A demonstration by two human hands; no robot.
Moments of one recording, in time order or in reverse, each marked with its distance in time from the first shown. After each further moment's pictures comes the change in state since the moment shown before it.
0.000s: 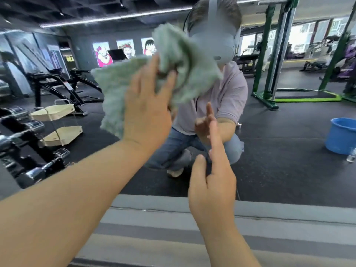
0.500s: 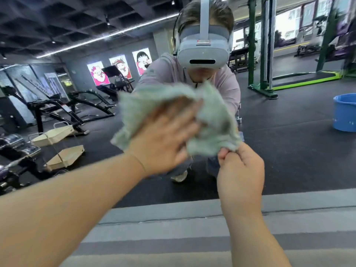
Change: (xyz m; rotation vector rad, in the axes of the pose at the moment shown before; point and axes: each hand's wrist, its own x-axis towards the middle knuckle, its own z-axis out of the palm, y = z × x) left_hand -0.033 0.025 0.047 0.058 -0.166 0.674; right_hand 0.025 0.032 -0.041 0.286 0.305 0.436
